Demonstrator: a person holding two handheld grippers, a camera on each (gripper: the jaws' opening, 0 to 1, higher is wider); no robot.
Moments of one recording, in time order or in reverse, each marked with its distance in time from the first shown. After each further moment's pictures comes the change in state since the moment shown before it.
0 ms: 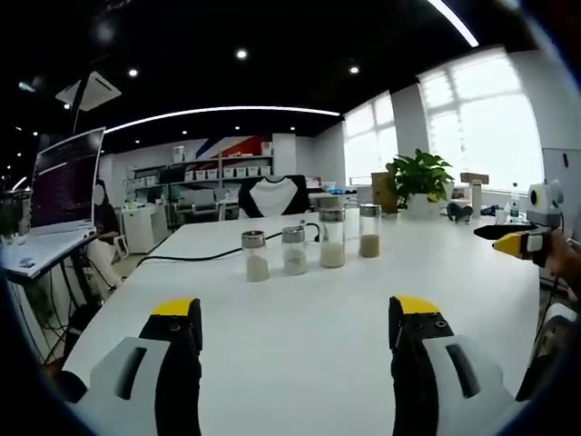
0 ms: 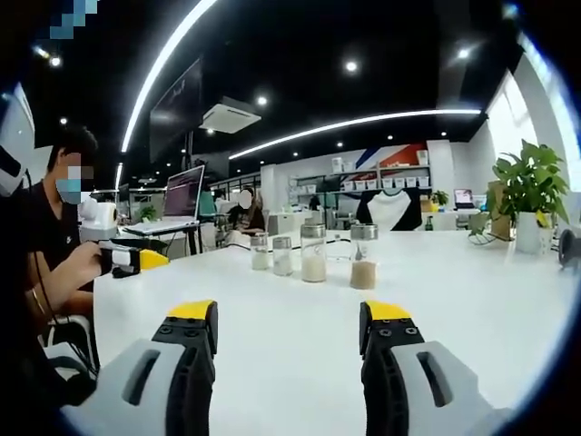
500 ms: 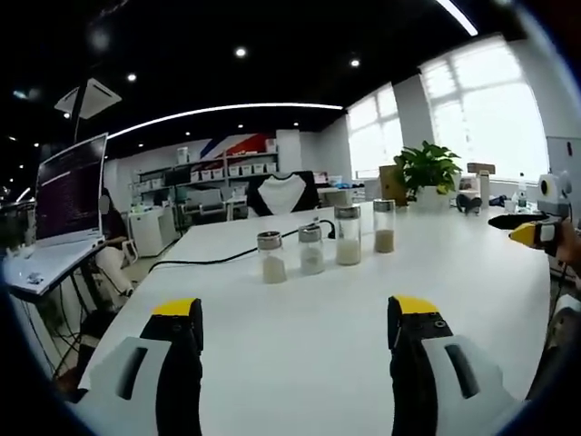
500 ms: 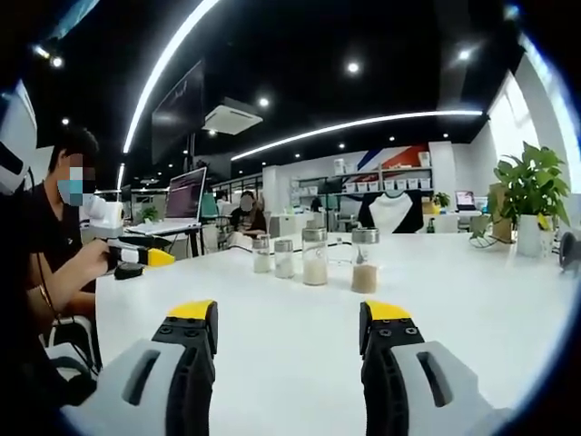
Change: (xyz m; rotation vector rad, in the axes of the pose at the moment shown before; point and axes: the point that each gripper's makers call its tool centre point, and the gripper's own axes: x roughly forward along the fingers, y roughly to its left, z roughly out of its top) left arm 0.005 0.024 0.004 0.039 0.018 0.040; right arm -0.002 0.002 0.007 -0.006 -0.012 0.010
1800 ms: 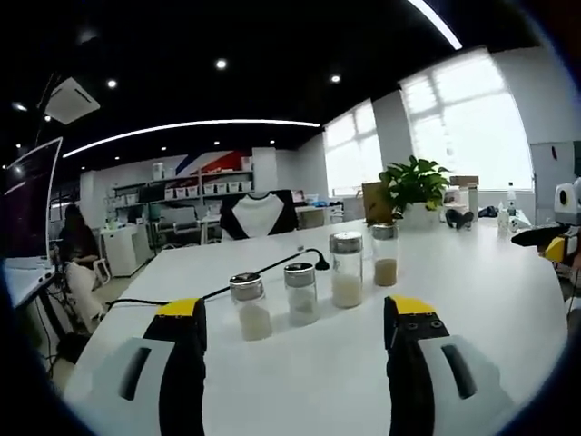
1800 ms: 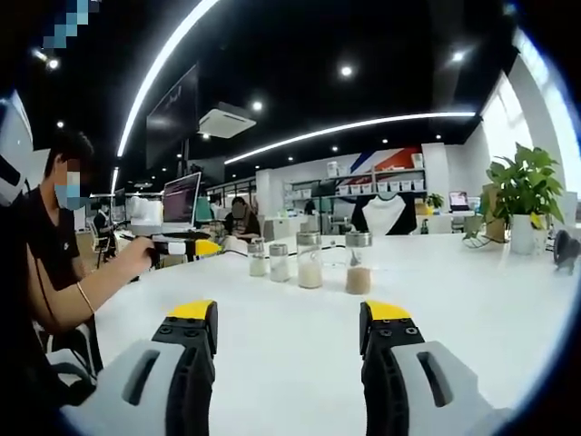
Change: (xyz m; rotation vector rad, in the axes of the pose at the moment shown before) left arm 0.104 -0.002 0.033 0.021 -0.082 -0.128; right arm -0.006 -0.002 0.004 0.012 -0.013 -0.033
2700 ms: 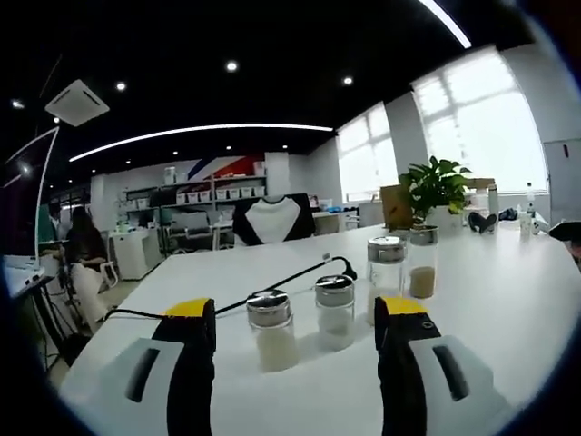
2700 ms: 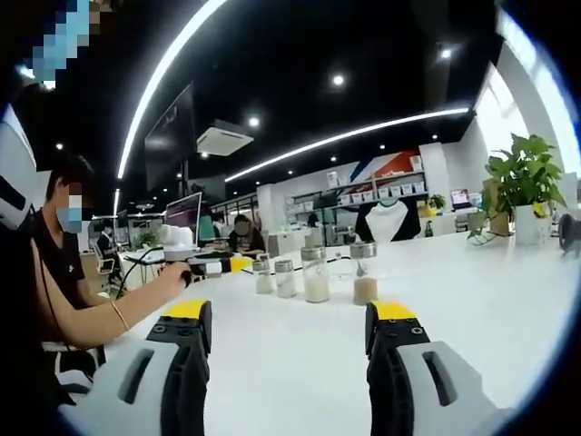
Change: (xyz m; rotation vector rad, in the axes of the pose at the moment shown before) left arm 0.049 0.019 0.004 -0.012 -0.043 0.073; right arm 0.003 0.003 0.014 0.067 -0.070 0.016
